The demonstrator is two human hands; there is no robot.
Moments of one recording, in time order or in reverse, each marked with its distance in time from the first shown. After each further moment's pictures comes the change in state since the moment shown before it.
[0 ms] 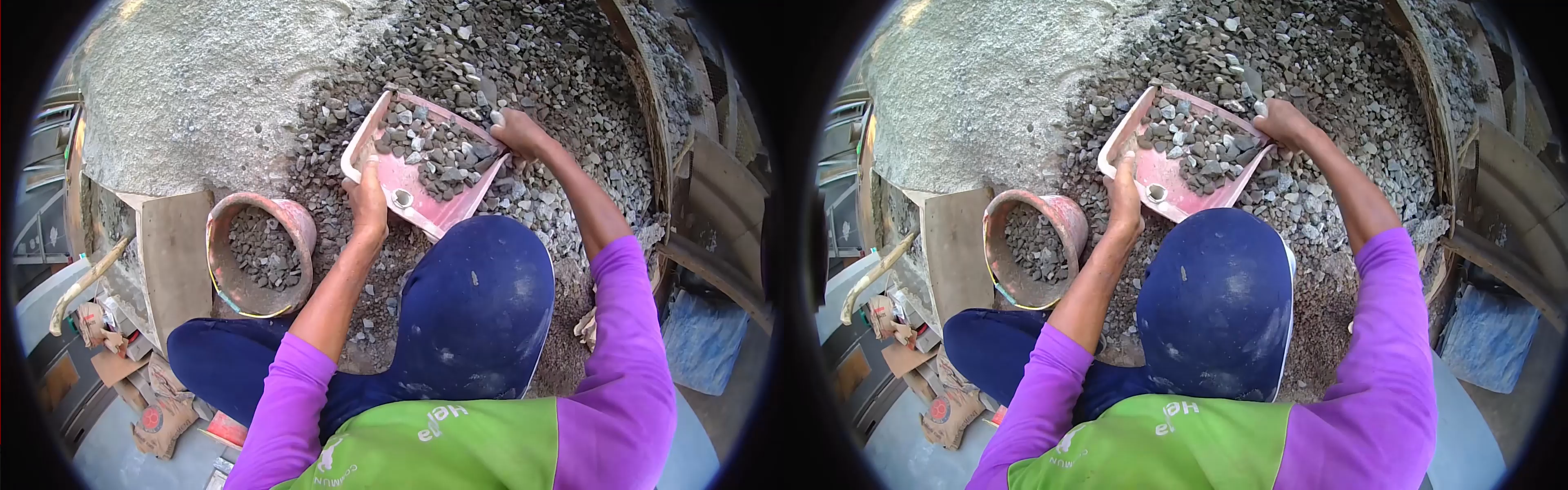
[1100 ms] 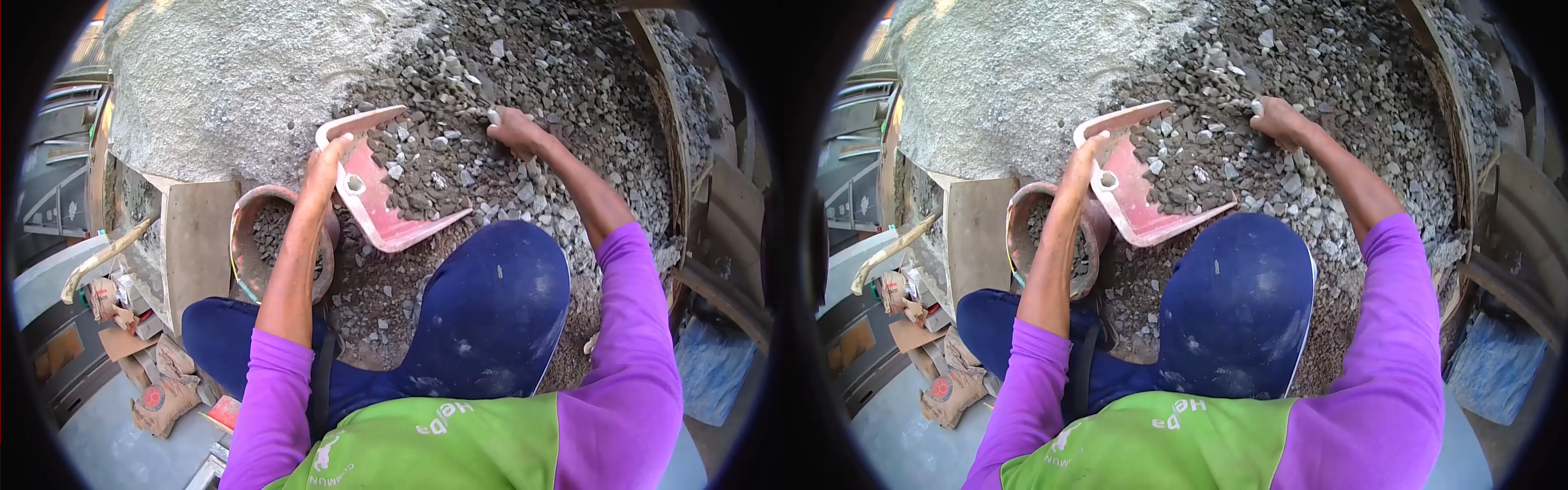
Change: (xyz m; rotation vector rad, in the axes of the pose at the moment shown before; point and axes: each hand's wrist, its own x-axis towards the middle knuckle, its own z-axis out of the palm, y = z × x) left_hand 0.052 0.130 -0.067 0.228 -0.267 -0.138; right_hand 0.029 -0.069 -0.001 0.113 -0.141 0.048
